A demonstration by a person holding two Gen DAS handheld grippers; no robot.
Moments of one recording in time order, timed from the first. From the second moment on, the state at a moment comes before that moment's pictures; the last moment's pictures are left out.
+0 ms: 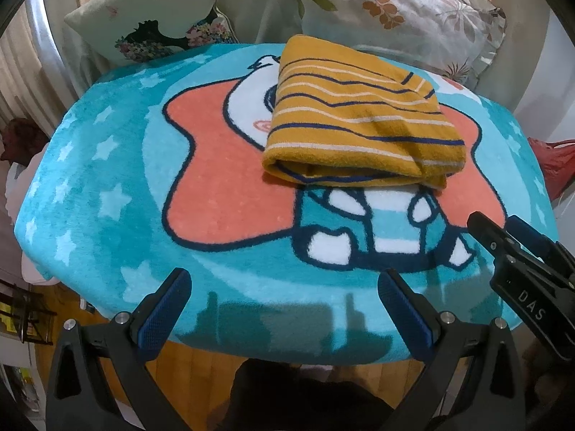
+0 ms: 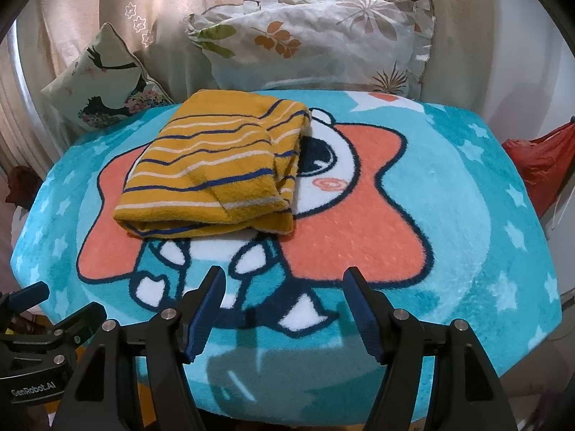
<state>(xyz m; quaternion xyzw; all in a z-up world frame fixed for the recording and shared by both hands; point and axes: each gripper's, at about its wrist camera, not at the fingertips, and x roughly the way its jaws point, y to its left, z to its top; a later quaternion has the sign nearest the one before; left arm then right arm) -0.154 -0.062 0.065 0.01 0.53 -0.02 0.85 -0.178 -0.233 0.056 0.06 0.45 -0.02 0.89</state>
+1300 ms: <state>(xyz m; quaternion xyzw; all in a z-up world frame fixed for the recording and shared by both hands) -0.133 -0.062 0.049 0.00 0.56 -0.01 0.83 -0.157 -0.234 0.047 0.06 0.46 -0.03 0.88</state>
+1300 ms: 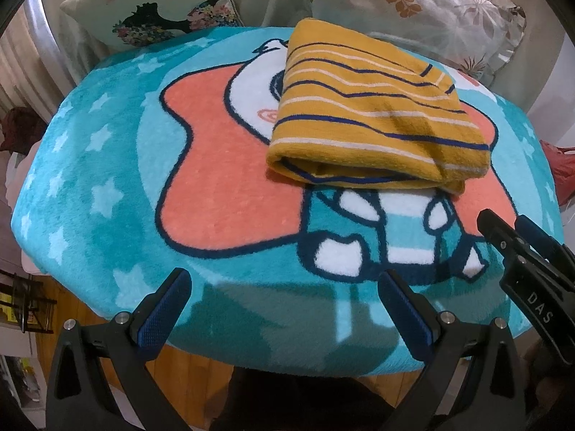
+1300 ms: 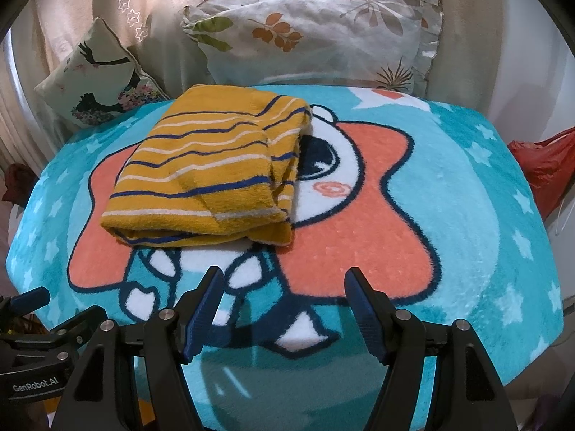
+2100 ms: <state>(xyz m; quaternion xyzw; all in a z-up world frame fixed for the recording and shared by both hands) -0.128 -0.071 0.044 0.01 0.56 -0.01 0.83 -0.154 -0.244 0.045 0.06 0.47 -0.03 0.88</state>
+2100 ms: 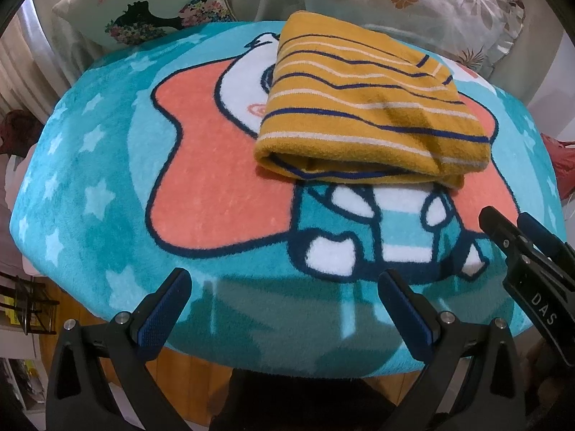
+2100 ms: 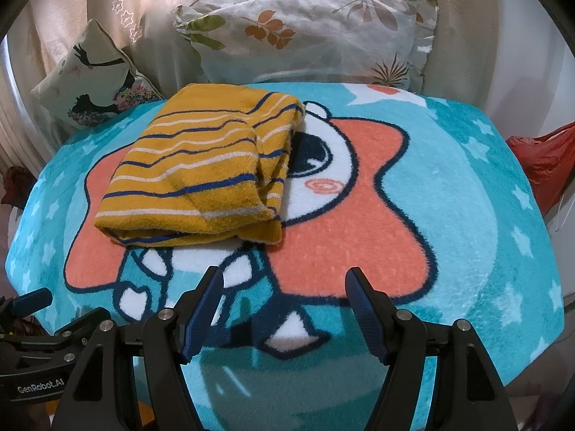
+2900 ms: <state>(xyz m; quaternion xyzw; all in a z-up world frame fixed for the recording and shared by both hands) -0.140 -0.065 0.046 0.00 0.56 0.00 0.83 -0.168 -0.228 0.048 0.05 0.46 -0.02 0.89</state>
